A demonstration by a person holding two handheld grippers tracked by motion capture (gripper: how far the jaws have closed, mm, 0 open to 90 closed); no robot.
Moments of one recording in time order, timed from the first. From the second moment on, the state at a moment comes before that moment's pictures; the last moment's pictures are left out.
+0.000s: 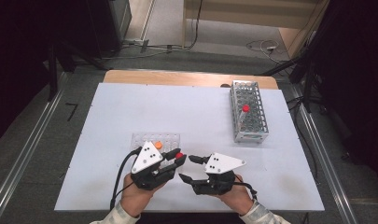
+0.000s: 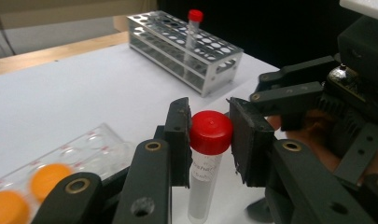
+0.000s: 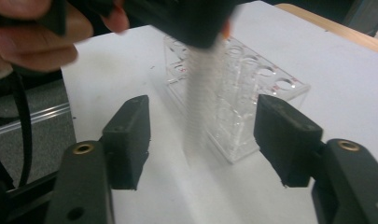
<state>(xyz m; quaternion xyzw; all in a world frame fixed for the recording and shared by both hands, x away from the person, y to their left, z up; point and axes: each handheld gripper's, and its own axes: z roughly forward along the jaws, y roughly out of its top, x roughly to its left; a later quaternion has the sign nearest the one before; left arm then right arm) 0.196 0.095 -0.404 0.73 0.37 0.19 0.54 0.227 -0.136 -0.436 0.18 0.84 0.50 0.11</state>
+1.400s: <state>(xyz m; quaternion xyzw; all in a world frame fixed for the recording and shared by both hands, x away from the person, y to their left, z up) 0.212 0.167 -0.399 0.68 0.46 0.29 0.50 0.253 -0.194 -0.435 0.27 0.81 0.49 0.17</state>
